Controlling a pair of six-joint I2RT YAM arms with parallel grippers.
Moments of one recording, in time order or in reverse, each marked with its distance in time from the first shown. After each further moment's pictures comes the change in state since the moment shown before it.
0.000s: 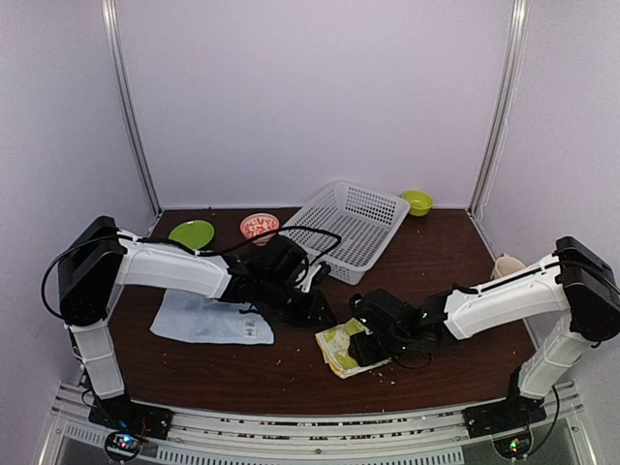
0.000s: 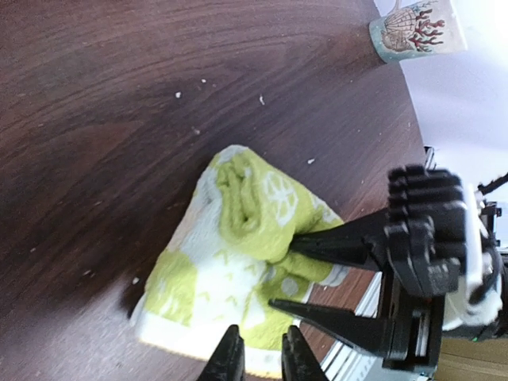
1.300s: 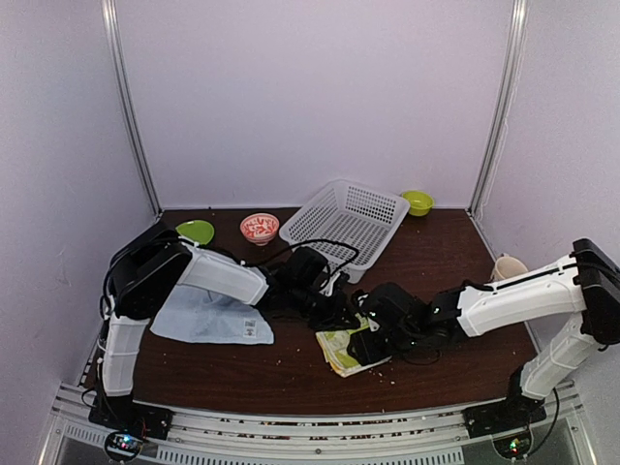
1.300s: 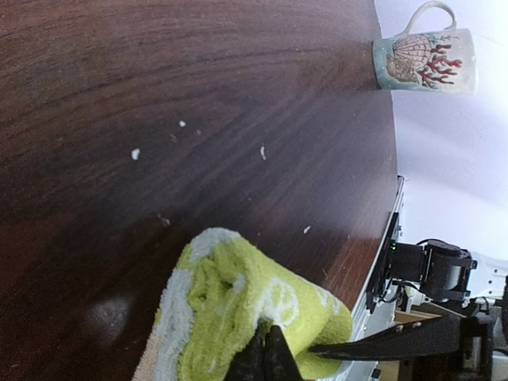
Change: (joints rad) left arm 0.016 0.320 0.170 0.245 0.153 -0.232; right arm -0.011 -0.083 -0.020 -0.011 -0.049 -0.050
